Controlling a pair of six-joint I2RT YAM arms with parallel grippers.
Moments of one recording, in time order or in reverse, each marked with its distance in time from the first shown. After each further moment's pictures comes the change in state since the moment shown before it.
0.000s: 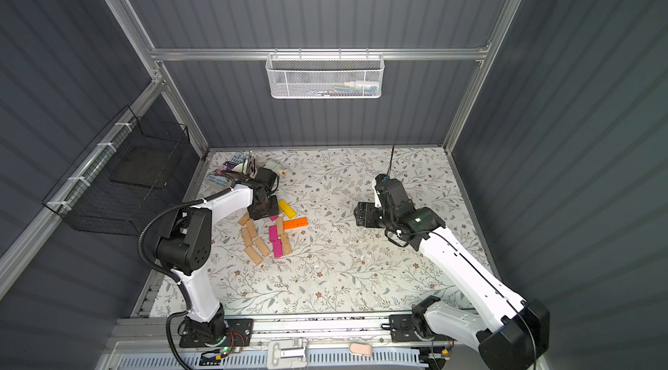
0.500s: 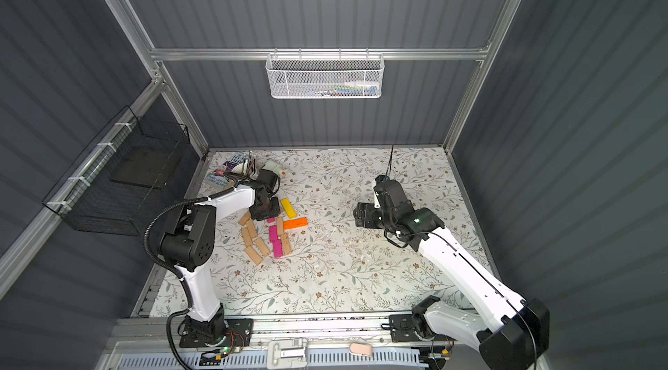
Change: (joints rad) left arm 0.003 0.036 0.000 0.011 0.012 0.002; right arm 0.013 0.000 -0.002 0.000 0.015 0.022
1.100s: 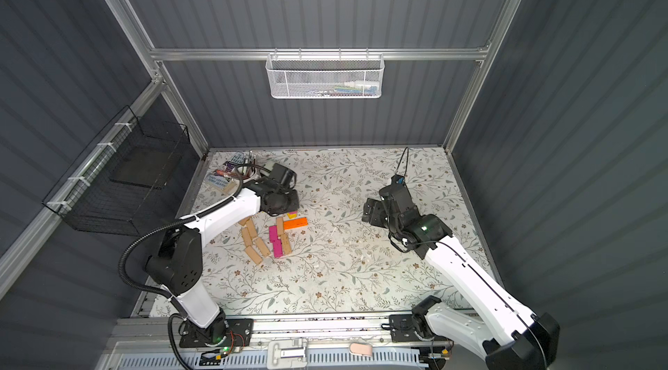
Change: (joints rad) left arm -0.308 -0.151 0.074 0.055 0.078 -0.124; right arm 0.003 -0.119 -0.052 0.002 0.237 0.140
